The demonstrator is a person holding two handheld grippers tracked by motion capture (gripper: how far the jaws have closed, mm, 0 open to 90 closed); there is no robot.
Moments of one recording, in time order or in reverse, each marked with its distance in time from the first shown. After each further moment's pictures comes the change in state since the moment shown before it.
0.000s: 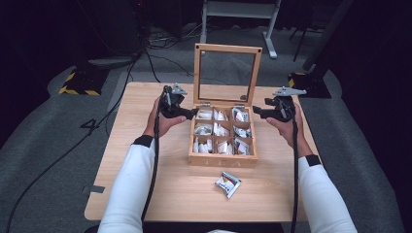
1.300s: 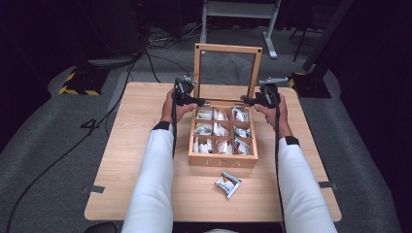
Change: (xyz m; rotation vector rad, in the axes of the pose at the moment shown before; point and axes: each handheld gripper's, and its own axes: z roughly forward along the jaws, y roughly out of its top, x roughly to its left) left arm 0.027 0.022 0.072 0.091 0.040 -0.128; right arm -0.030 0.014 0.080 0.100 -0.021 0.107
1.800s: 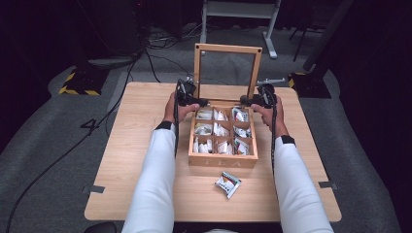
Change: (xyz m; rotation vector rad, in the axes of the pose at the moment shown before) left arm -0.001 -0.001 0.013 0.007 -0.088 -0.027; right arm -0.003 -0.004 0.018 0.016 0.061 0.059
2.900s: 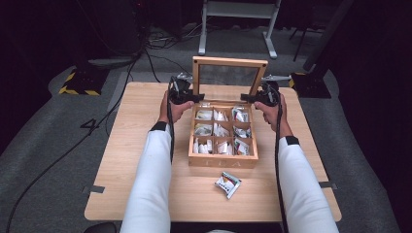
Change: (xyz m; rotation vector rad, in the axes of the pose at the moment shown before) left arm -0.005 0.000 -0.043 -0.137 -0.034 0.009; right arm 0.016 0.012 -0.032 -0.094 0.085 -0.039
